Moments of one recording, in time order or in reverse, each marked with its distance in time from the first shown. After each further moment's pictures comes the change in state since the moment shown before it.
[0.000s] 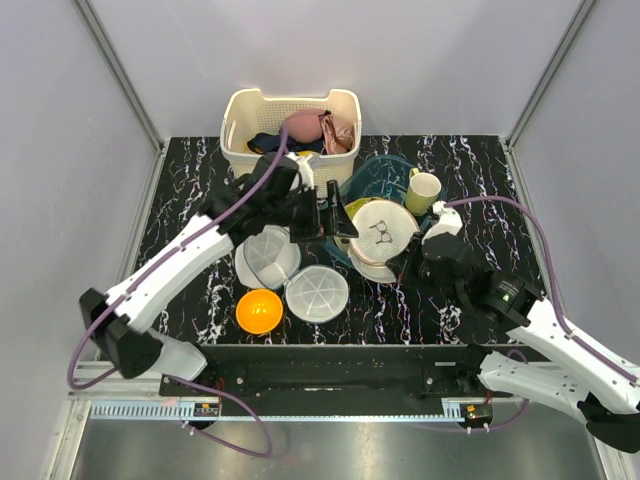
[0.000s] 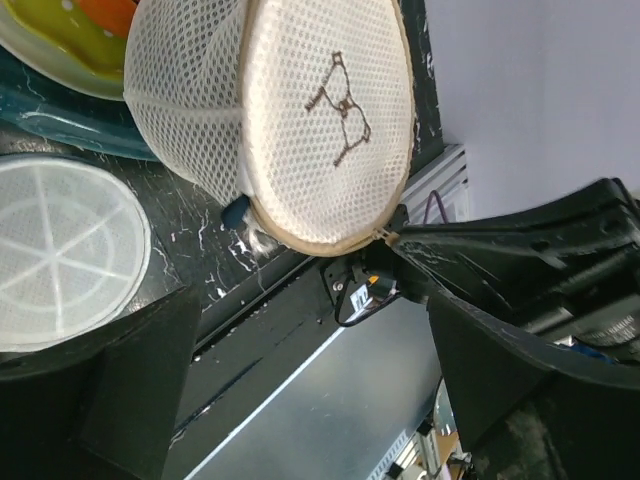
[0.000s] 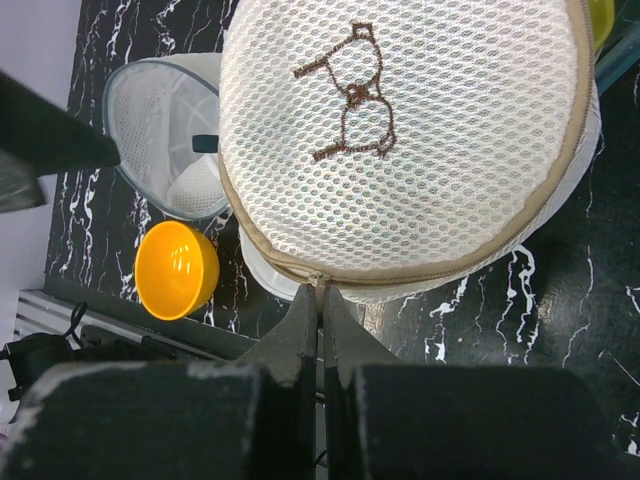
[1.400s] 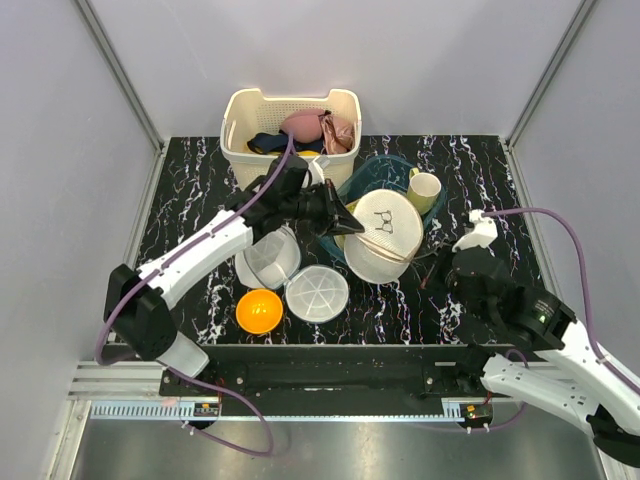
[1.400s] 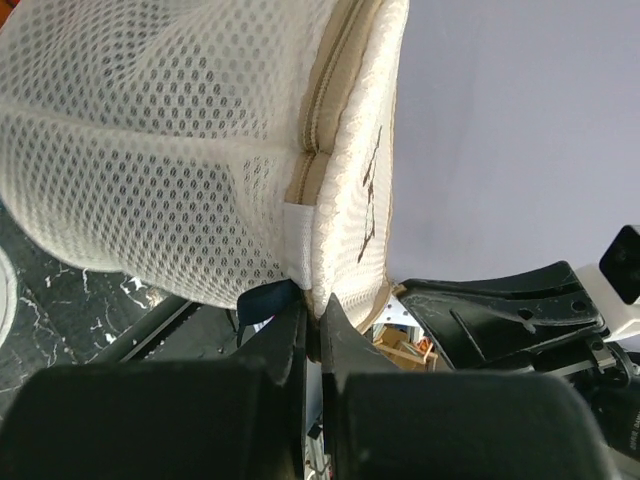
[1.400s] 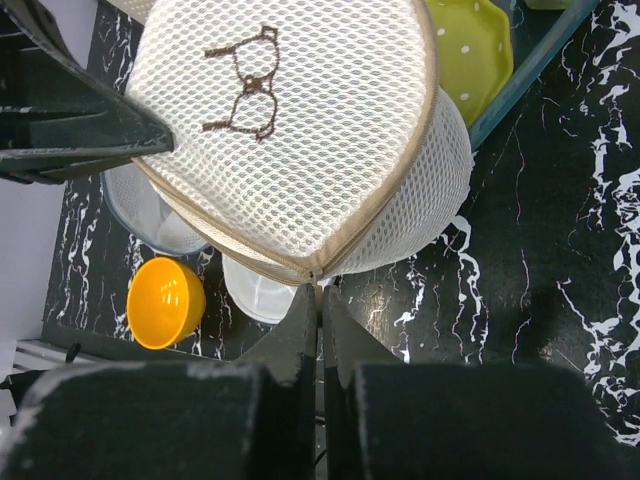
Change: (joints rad) left arm 0.054 0.066 -0.177 0.380 0.175 -0.300; right arm 0.000 -0.146 -0.006 -0.097 0.127 0.010
